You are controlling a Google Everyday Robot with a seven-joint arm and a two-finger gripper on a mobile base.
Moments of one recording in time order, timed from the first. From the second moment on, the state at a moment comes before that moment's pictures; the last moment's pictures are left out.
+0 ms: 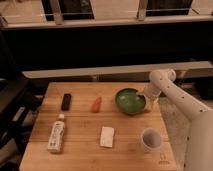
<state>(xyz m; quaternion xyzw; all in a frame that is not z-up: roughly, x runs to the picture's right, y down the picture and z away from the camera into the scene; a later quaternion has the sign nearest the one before) 0.285 0.084 0.937 -0.24 -0.14 -0.30 0.91</state>
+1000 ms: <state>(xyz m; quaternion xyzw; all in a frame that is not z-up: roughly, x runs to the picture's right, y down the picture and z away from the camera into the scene) 0.281 0.086 0.948 -0.26 -0.17 -0.31 0.90</state>
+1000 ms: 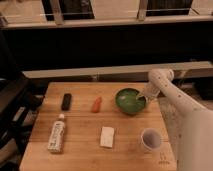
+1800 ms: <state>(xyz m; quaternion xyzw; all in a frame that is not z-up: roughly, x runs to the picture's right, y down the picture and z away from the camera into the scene) 0.285 0.064 0.933 -0.25 -0.18 -0.33 0.89</state>
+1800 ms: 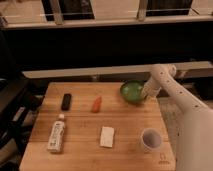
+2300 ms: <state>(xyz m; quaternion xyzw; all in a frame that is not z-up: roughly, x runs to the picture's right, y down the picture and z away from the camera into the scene) 0.292 0.051 0.903 -0.24 -0.19 -0.34 0.89</state>
